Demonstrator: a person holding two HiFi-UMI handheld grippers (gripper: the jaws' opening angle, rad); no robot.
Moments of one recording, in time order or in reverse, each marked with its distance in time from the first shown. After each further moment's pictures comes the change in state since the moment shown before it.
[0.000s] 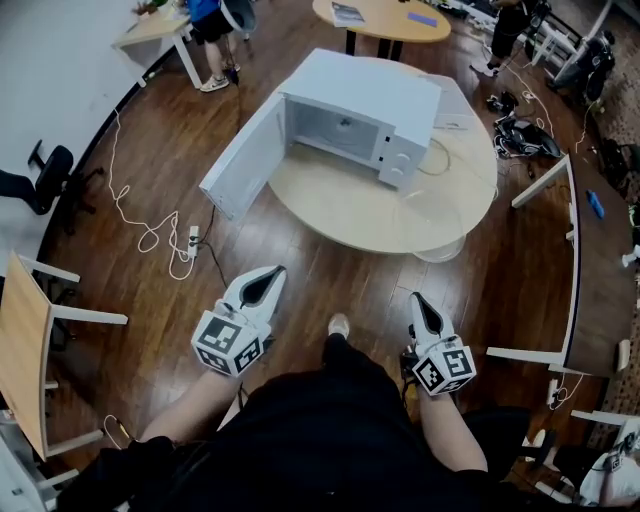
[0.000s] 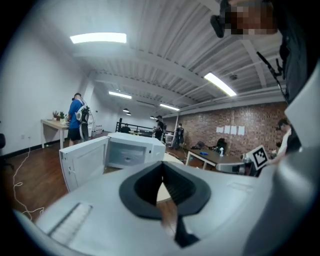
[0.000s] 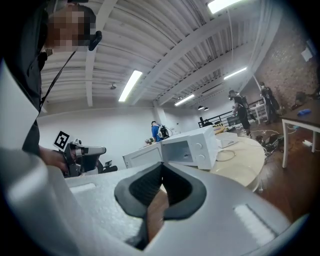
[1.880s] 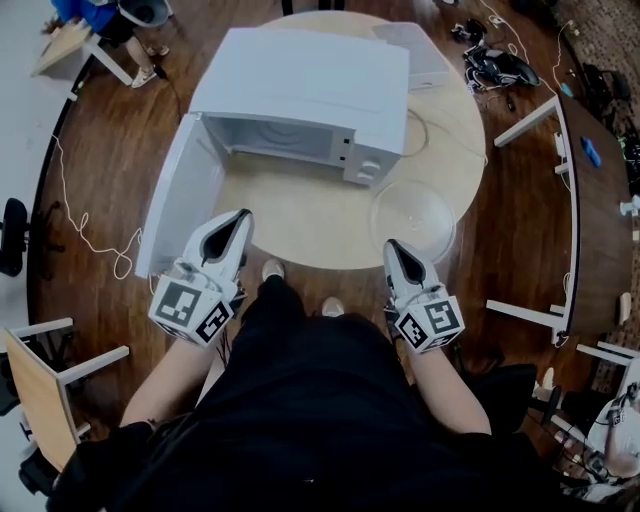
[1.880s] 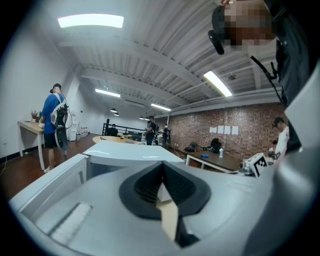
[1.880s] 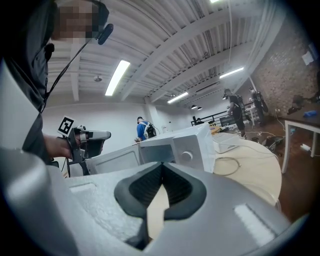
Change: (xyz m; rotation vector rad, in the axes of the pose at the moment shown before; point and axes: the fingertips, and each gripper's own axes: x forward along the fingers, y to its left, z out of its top) left arm 0.188 0.102 0.087 0.049 -0.019 -0.133; right arm 0.158 -0.090 0.032 -0.008 0.018 -0.086
